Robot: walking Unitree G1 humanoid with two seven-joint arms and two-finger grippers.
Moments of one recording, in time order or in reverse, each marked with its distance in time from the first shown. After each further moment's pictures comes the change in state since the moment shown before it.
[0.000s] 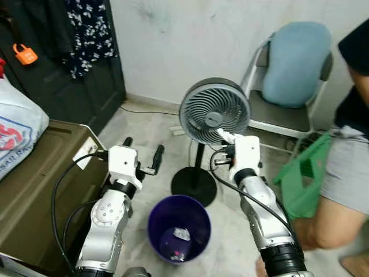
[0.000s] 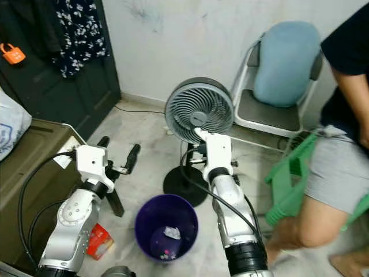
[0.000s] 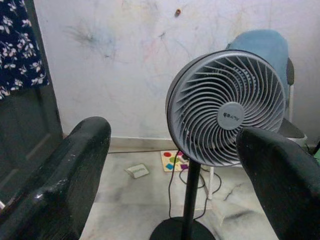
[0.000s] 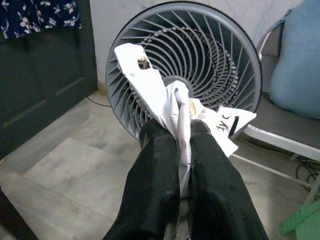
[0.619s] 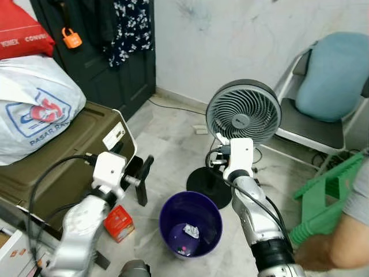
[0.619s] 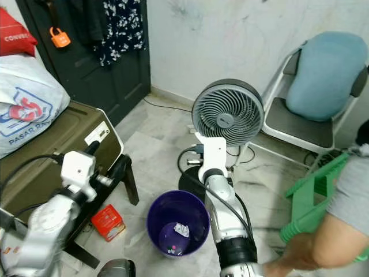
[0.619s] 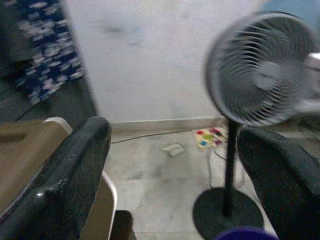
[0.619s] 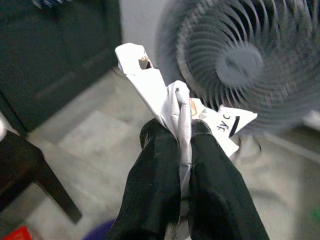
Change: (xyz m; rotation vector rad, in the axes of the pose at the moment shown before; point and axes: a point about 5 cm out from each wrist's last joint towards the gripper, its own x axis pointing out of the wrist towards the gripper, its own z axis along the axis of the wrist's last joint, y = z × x) left arm -0.030 0.031 0.002 0.180 0.050 -0.167; right arm 0.011 0.004 -0.016 0.050 0.149 -0.110
